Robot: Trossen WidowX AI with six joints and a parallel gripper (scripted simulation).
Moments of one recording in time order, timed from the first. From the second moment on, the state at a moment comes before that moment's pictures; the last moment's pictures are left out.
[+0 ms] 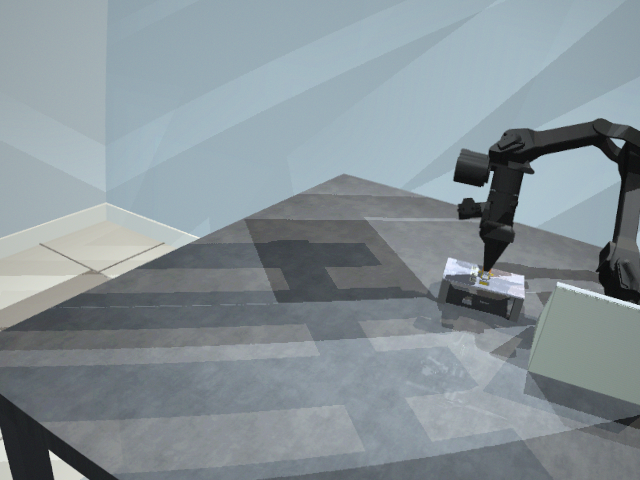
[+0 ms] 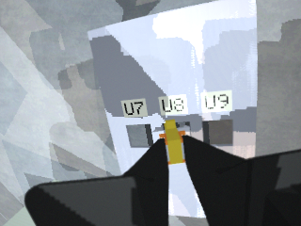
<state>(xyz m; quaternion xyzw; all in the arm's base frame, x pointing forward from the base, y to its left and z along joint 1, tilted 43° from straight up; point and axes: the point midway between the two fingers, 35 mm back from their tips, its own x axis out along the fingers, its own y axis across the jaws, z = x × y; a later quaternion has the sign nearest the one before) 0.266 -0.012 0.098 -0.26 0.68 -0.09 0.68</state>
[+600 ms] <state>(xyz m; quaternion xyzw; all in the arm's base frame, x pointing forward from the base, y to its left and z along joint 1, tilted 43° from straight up) 0.267 -0.014 0.099 -0.25 0.68 -0.08 0.68</state>
